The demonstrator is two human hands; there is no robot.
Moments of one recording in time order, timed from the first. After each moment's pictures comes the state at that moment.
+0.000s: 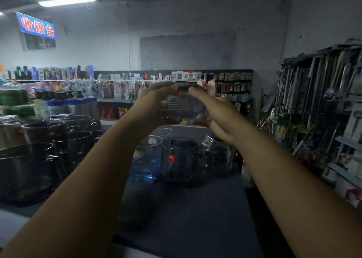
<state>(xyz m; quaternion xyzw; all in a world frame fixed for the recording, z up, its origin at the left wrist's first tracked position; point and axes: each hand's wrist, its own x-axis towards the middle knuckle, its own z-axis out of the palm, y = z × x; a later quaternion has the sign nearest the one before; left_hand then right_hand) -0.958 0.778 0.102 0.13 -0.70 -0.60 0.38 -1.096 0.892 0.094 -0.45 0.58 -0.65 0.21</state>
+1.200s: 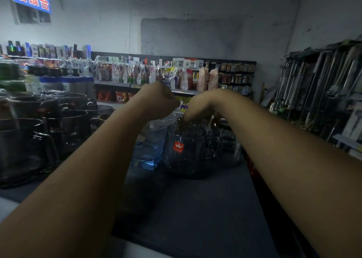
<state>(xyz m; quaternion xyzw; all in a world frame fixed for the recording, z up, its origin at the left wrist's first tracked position) -0.970 0.747 0.080 0.30 -0.89 -0.13 0.32 -1.090 0.836 0.115 -0.55 0.82 -0.02 0.15</state>
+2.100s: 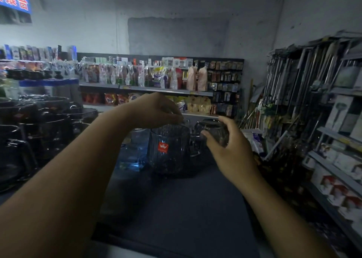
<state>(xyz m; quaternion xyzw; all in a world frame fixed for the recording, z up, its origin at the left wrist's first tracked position) -0.975 0.763 0.076 0.15 -0.96 -0.14 0.21 -1.121 0.934 -0.021 -0.45 0.71 -0.54 -0.08</state>
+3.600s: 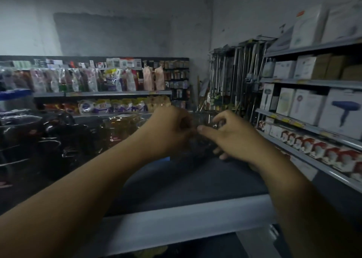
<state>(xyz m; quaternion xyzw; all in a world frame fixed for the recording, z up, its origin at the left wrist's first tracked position) -0.889 0.796 0.054 -0.03 -0.95 -0.16 0.26 -0.972 0.956 0.035 -0.31 0.83 -0.46 -0.03</state>
